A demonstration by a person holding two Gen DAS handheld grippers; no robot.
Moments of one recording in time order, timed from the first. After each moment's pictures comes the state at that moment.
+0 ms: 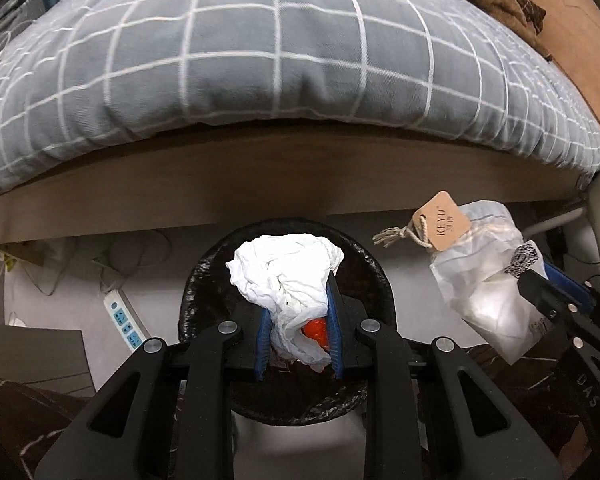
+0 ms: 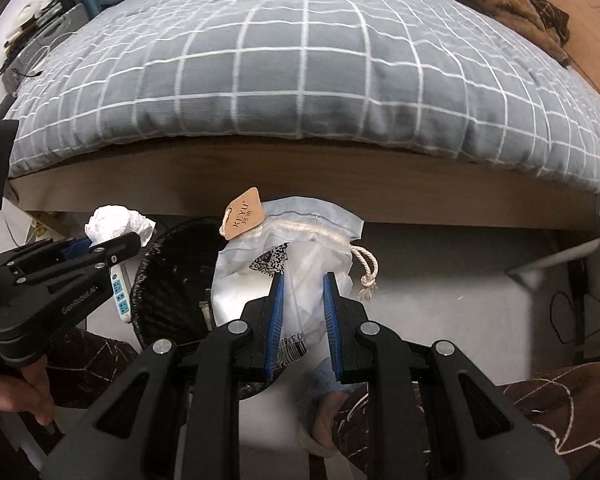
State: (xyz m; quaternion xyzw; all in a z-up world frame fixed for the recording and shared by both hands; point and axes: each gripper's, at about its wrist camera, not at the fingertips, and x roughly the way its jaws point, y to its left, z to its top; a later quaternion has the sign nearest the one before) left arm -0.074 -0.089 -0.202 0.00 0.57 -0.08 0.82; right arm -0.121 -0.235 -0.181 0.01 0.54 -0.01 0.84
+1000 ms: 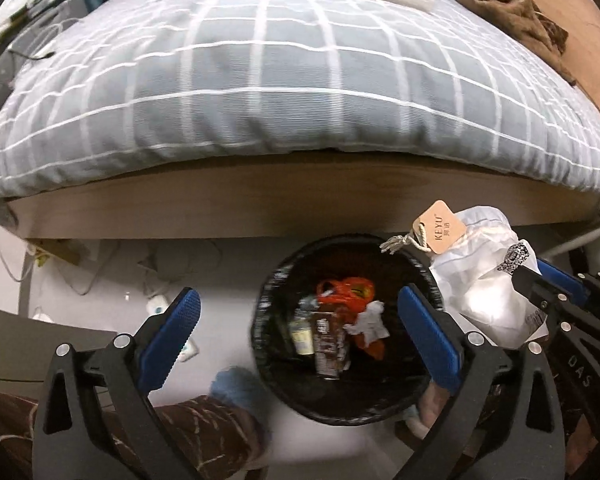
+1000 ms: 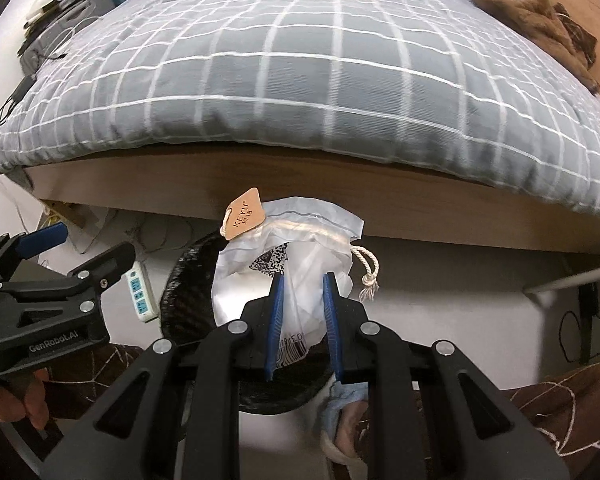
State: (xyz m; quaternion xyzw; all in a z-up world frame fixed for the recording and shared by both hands) left arm -0.086 -0.007 -0.176 0.00 0.54 -0.02 0.84; right arm -0.105 -0.169 -0.179 -0.02 0.54 0.04 0.84
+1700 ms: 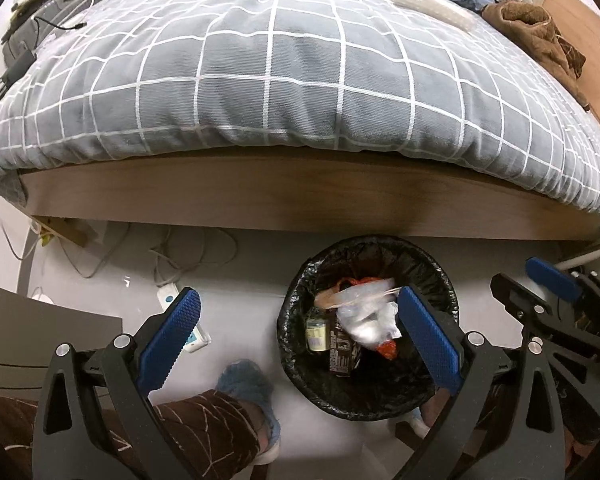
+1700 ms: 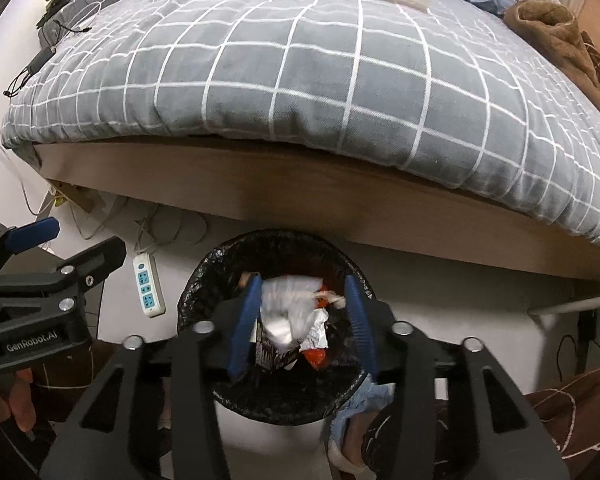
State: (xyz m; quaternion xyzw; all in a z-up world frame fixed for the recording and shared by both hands) left arm -0.091 0.032 -0.174 -0.03 0.54 0.00 0.84; right arm -0.091 -0.123 -0.180 -0.05 0.52 0.05 0.85
